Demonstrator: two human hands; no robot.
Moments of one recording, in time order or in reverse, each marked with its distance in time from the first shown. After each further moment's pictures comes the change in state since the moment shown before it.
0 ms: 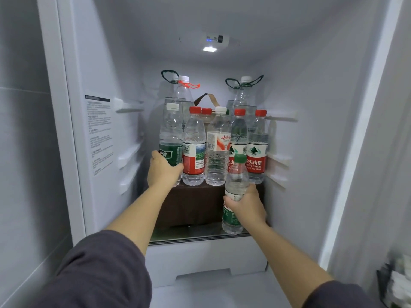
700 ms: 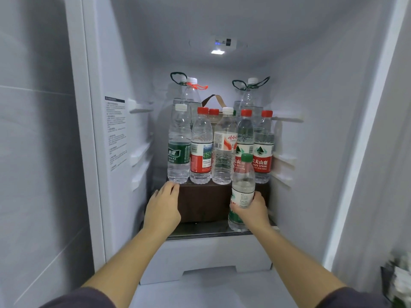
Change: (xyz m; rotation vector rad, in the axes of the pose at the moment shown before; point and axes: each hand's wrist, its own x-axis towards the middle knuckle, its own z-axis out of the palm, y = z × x) left_hand -0.074 -0.071 -0.020 0.660 -0.090 0.512; right_hand -0.006 0.018 0.010 0.178 -0.026 0.023
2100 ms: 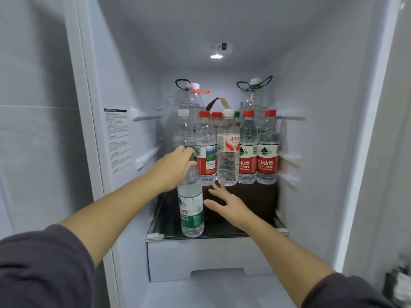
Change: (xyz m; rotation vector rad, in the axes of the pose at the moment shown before) left_hand 0.064 0.035 -0.109 -0.007 -0.137 0.214; right_hand -0.008 -0.044 0.016 -0.012 -0.652 -0.333
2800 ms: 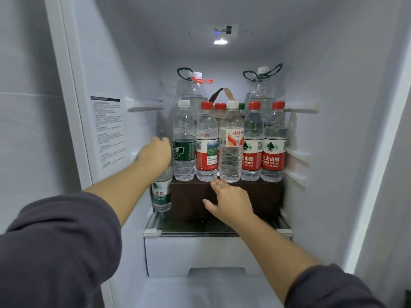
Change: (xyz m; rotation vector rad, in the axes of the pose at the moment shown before) left_hand 0.035 -0.040 0.017 0.399 -0.092 -0.451; right_hand 0.018 -0.005 0.006 -0.903 0.238 -0.159
